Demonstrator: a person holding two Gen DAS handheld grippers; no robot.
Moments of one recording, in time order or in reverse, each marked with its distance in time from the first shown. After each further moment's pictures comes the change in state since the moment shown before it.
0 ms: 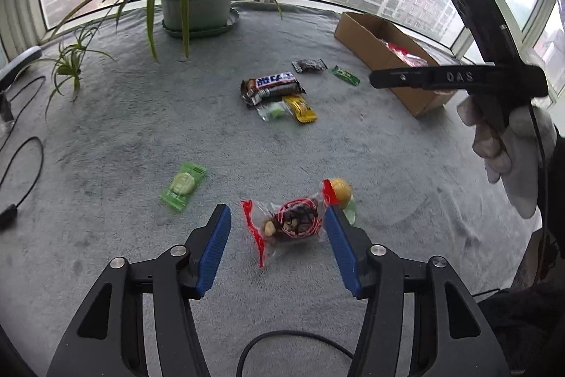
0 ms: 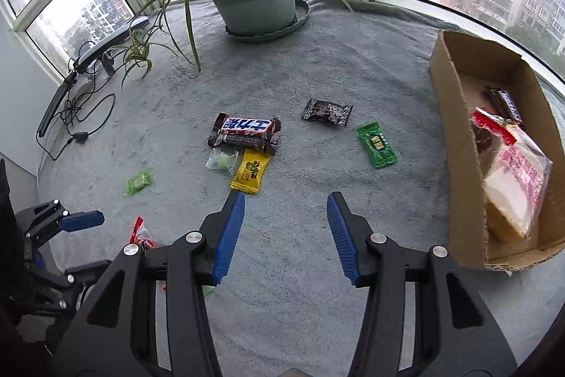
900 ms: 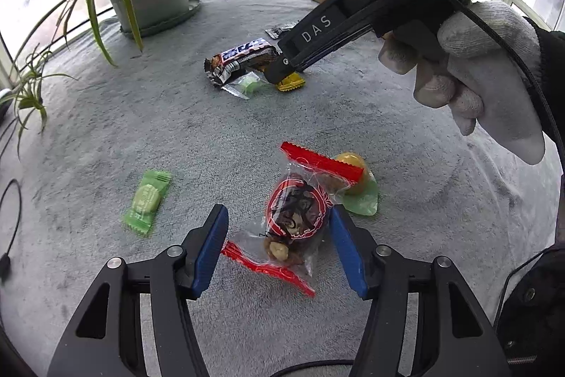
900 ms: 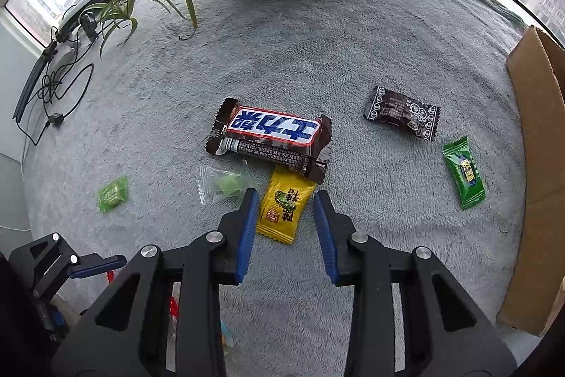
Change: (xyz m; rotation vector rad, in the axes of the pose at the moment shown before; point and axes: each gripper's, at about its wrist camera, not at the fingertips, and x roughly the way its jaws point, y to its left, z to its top) left arm 0.050 -0.016 -0.008 0.169 0.047 0.030; right arm 0.089 0.031 0.029 -0.065 0.147 -0.014
